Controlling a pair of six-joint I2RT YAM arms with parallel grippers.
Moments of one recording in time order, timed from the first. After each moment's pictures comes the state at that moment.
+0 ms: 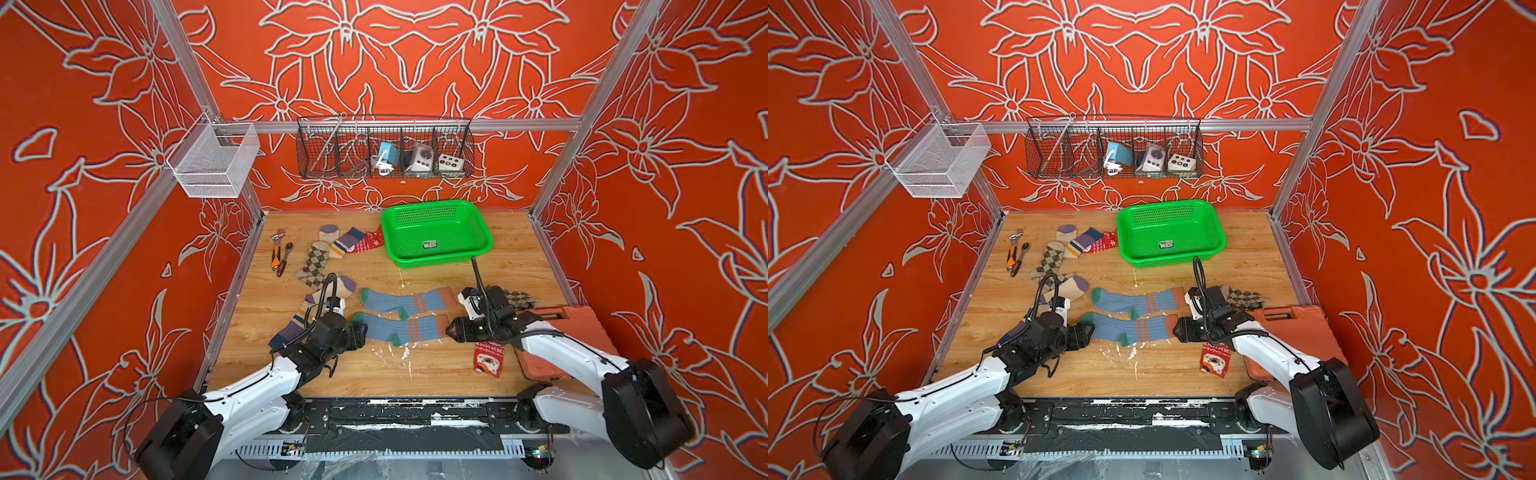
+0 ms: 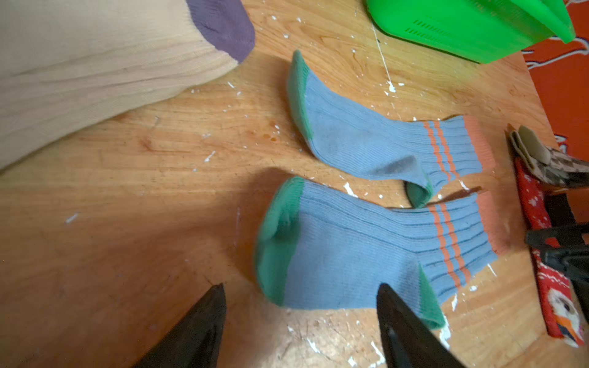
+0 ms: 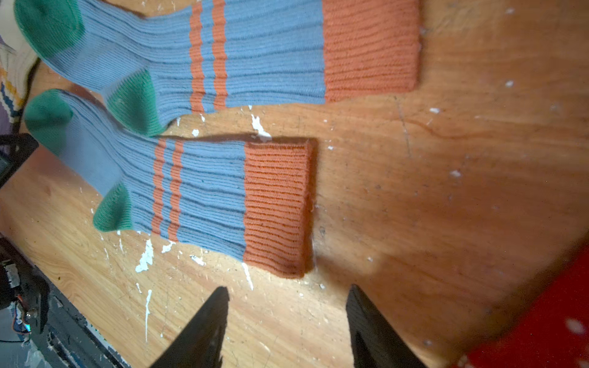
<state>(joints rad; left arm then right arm) -0.53 0.98 0.23 0.03 -0.06 -0.67 0.44 1.20 0.51 -0.38 -0.33 0.34</state>
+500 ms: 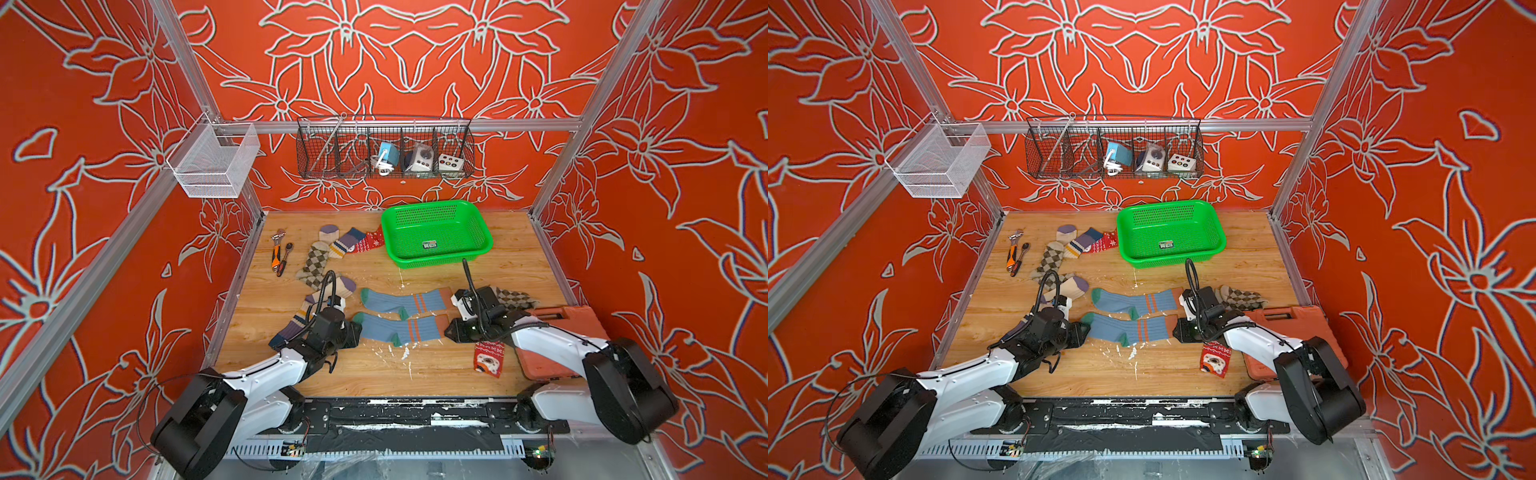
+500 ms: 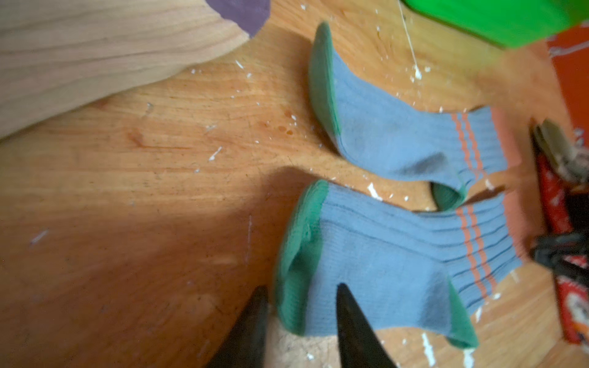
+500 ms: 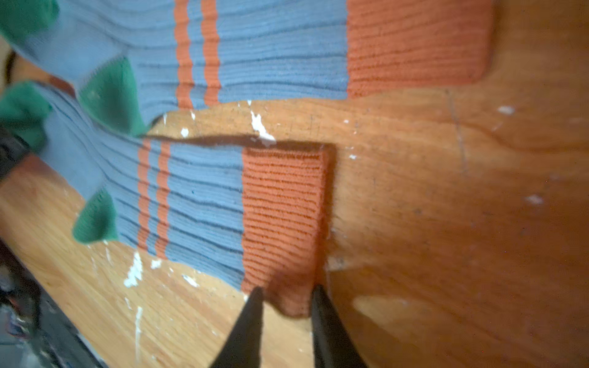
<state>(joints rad) -0.49 1.12 0.23 0.12 0.04 -0.64 0.48 1.32 0.51 -0.27 -0.35 0.37</state>
